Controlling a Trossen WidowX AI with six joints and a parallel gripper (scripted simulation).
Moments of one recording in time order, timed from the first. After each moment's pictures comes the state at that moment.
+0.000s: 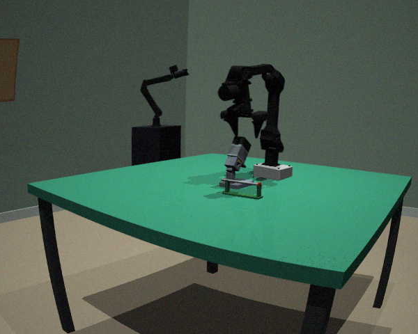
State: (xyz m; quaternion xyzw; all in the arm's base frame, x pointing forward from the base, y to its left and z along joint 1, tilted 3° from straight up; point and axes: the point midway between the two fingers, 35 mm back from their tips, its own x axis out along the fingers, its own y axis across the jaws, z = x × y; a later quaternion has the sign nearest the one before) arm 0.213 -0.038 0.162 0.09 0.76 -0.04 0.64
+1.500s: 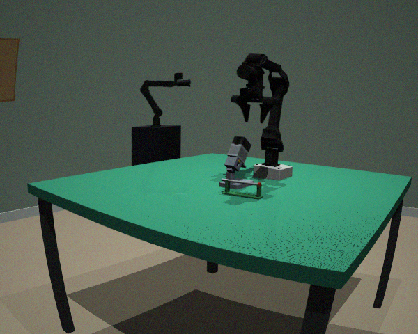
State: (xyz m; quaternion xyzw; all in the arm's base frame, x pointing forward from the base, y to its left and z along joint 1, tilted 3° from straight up) arm 0.210 -0.006 0.222 0.08 0.67 -0.05 0.73
